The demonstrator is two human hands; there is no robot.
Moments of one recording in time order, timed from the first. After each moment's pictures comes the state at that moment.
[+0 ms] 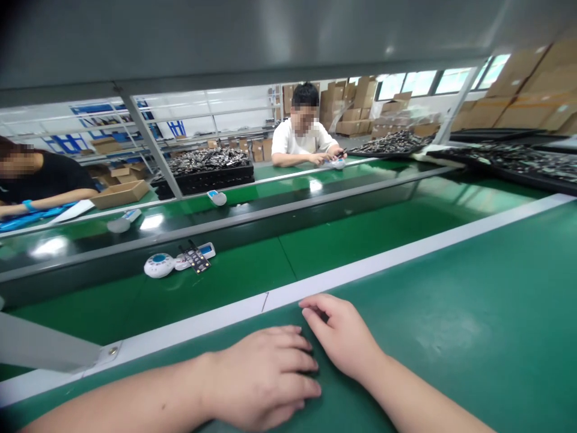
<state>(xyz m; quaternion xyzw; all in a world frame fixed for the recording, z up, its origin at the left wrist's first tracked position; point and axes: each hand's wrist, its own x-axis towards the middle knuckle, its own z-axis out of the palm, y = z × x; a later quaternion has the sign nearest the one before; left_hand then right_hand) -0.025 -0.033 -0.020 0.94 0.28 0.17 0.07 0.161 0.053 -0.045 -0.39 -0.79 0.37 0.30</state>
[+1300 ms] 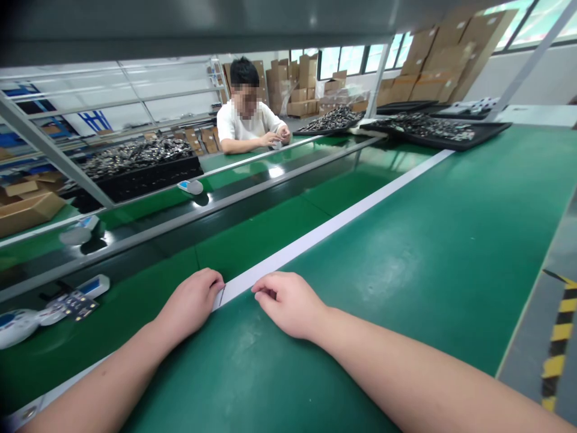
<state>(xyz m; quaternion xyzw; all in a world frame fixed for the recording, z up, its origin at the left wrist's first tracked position) -0.075 0.025 -0.022 0.74 0.66 0.10 0.09 0.161 0.050 -0.035 -0.37 -0.80 0.37 0.30</state>
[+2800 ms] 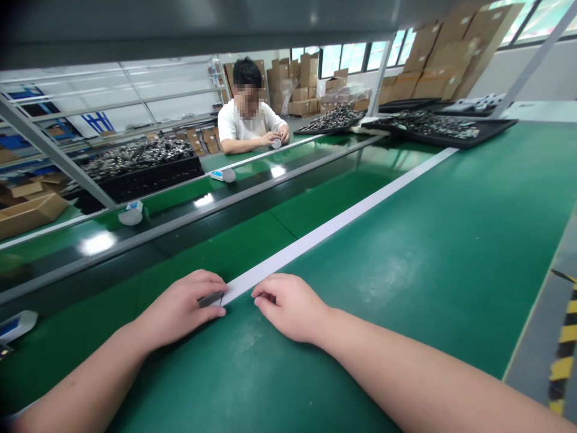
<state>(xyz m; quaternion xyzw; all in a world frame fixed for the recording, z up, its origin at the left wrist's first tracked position) -0.089 0.017 0.000 0.83 0.54 0.10 0.15 0.163 0.051 -0.034 -0.34 -0.84 0.33 0.28</state>
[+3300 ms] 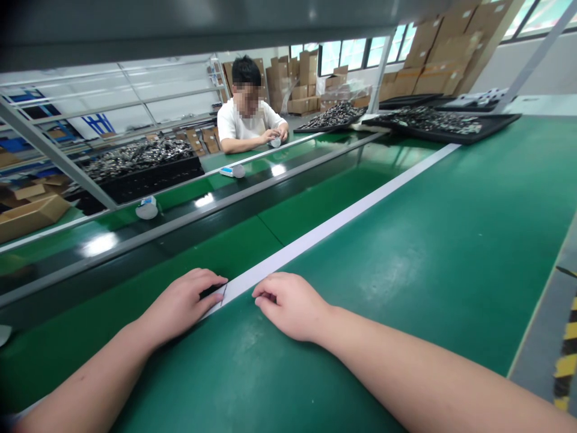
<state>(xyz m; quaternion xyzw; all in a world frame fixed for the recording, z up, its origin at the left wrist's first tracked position) -0.097 0.019 -0.008 0.80 0.58 0.08 0.12 0.163 0.050 -0.033 -0.34 -0.84 0.32 0.27</state>
